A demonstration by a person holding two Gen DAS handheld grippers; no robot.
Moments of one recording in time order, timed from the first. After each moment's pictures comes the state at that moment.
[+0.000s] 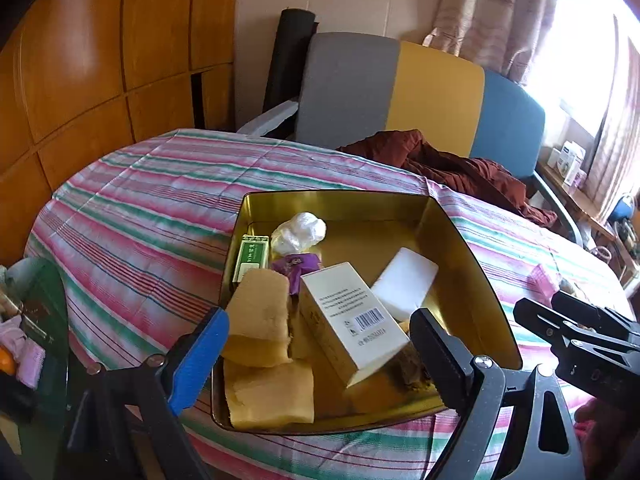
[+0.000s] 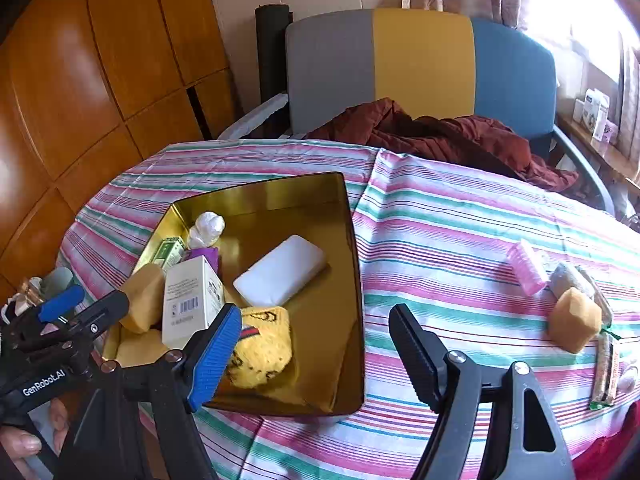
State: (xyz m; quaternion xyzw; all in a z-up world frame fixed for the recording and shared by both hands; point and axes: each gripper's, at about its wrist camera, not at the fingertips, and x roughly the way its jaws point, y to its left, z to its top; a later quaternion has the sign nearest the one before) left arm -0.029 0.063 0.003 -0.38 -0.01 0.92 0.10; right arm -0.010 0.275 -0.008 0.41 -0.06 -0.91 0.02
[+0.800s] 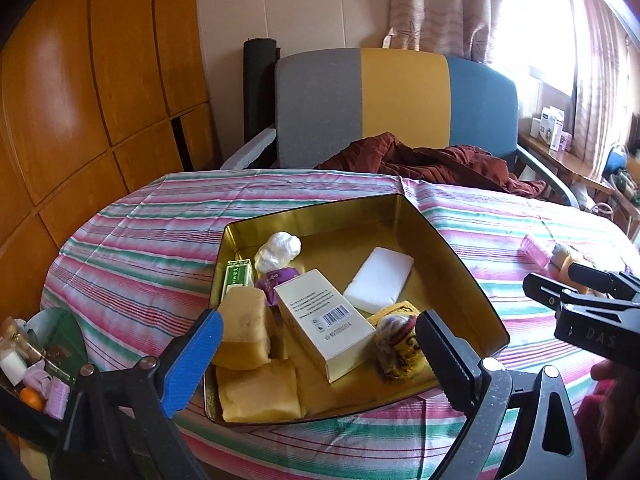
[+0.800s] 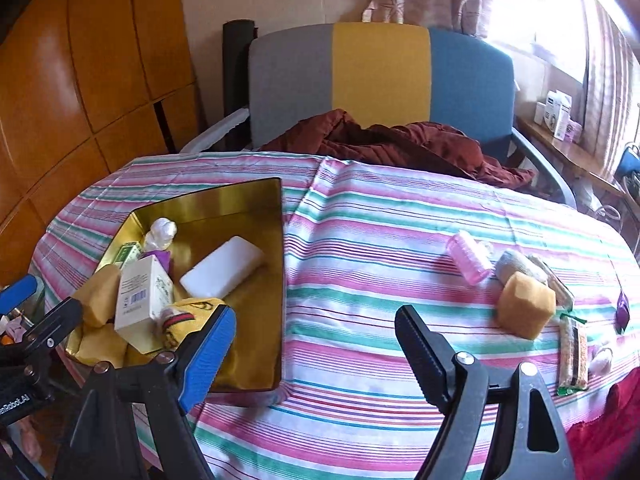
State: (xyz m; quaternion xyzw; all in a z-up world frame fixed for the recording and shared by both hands) left arm 0.004 0.102 0.015 -0.33 0.07 0.93 0.11; right arm 0.018 0.317 -0.011 0.39 -0.06 -0.92 -0.05
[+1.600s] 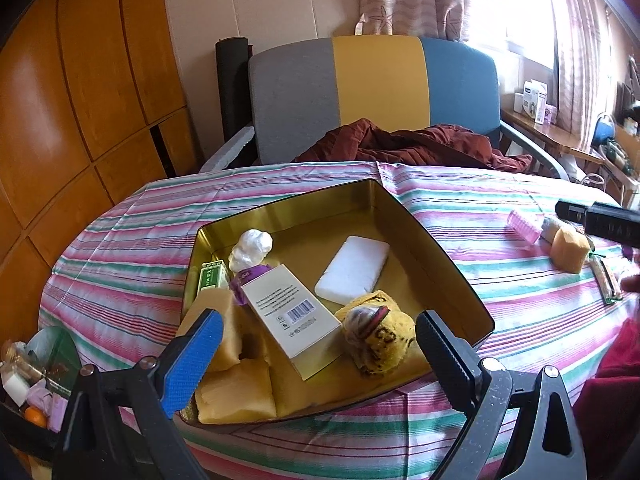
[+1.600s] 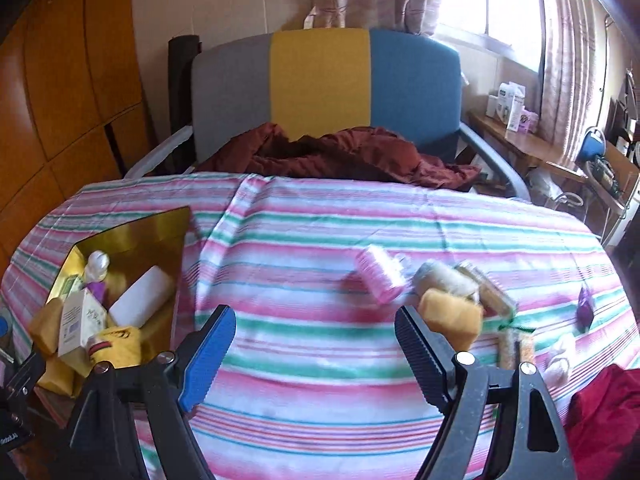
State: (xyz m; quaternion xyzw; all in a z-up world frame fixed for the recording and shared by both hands) left arm 0.007 0.135 0.007 -0.34 0.11 0.92 0.13; right arm 0.017 0.403 0.007 0.37 -0.06 -0.92 -0.13
